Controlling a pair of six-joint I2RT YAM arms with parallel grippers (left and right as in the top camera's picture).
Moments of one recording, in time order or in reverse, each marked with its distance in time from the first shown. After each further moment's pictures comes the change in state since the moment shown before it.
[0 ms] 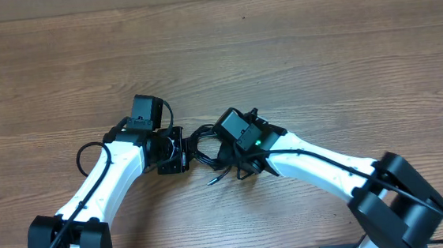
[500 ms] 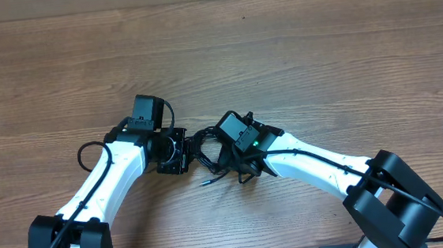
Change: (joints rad) left arm -0.001 0.000 0.000 0.010 0.015 0.138; right arm 0.004 0.011 -0.002 -0.034 -0.037 -0.065
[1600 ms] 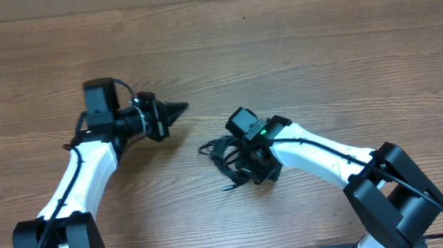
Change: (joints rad) left arm 0.248 0.009 0.002 0.511 0.514 0.007; right arm -0.100 0.018 0.008 -0.254 -0.092 -0.003
